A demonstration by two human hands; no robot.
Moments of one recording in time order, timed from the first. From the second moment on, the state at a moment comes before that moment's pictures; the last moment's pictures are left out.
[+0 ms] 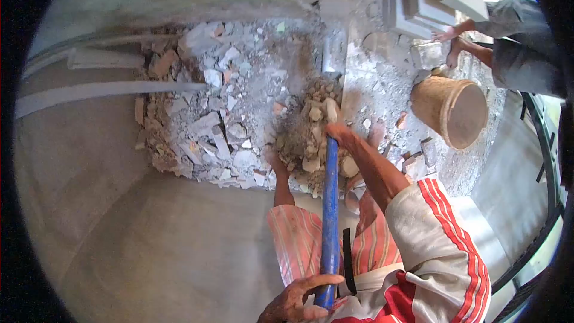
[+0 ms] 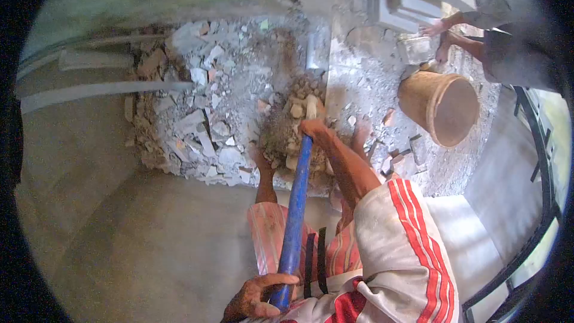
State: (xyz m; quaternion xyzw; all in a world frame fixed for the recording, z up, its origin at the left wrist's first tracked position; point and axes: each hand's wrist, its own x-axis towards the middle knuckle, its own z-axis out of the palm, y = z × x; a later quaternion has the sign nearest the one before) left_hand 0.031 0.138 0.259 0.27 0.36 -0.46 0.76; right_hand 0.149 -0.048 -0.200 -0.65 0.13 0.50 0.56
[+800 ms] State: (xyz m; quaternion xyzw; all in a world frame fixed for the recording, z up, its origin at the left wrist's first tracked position) left_hand 0.155 -0.120 0.452 0.28 -0.26 -0.53 0.76; right_hand 0.233 -0.475 0.134 -0.39 0.47 0.34 0.72
